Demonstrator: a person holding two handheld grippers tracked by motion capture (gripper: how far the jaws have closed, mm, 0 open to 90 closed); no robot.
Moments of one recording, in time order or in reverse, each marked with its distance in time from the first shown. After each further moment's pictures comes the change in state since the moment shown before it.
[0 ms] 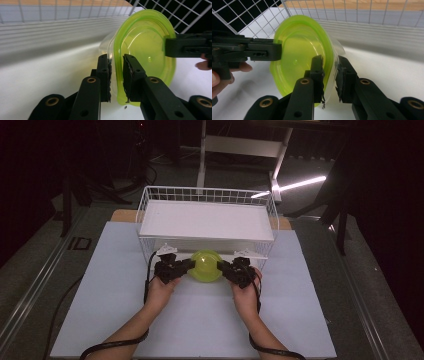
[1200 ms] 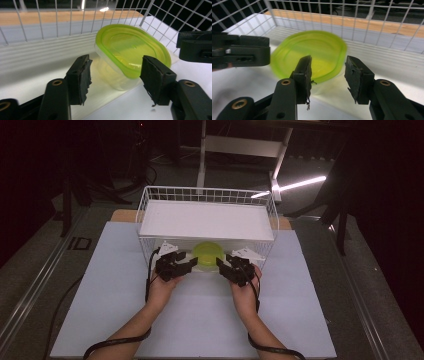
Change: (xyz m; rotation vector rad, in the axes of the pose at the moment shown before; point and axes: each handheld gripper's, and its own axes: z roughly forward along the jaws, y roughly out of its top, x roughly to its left) left arm -0.004 0.002 0.000 -0.075 0.096 0.066; right arm 0.009 0.002 -0.002 -0.077 -0.110 -0.090
